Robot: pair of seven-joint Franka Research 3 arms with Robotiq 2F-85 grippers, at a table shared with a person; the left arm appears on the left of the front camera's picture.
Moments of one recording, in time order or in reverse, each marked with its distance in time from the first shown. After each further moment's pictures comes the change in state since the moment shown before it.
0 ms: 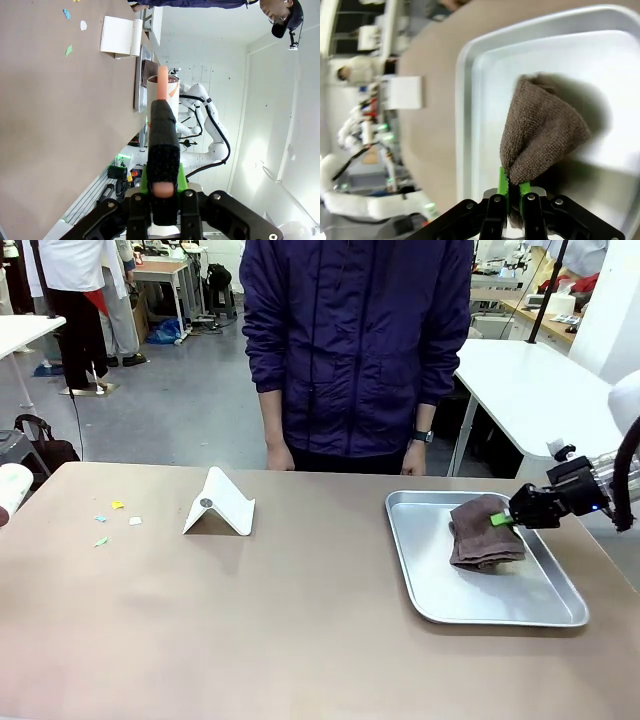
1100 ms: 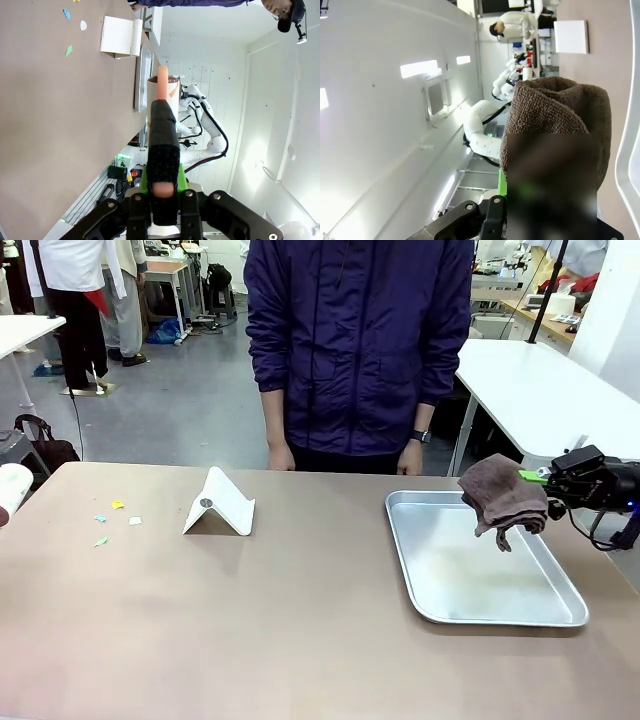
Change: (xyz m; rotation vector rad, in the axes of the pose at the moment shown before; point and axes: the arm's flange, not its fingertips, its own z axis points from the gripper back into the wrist) left arm 0.000 0.000 0.000 0.000 0.000 0.000; right arm -0.034 0.015 0.029 0.777 0.190 -0.159
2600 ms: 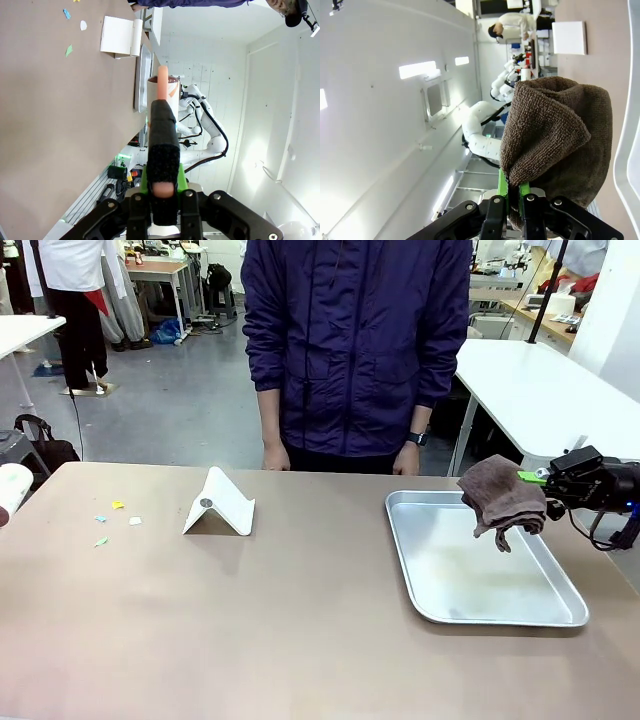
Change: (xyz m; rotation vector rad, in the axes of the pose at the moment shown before) left arm 0.000 0.000 0.000 0.000 0.000 0.000; right arm 0.000 -0.001 0.000 -0.004 -0.002 0.000
